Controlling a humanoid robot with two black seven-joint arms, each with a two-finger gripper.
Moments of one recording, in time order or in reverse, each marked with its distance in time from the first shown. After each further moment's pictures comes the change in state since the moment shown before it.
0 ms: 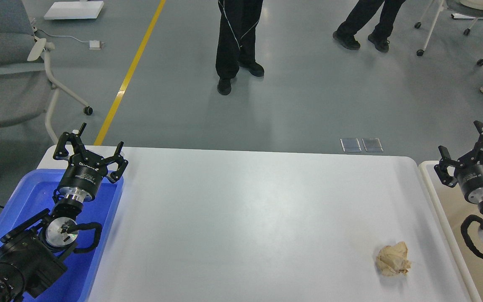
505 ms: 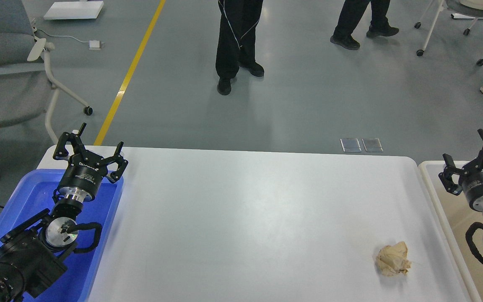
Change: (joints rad) left arm 0.000 0.000 0.000 0.000 0.000 0.000 0.000; right arm -0.028 -0.012 0.001 -0.003 0.001 0.001 0.001
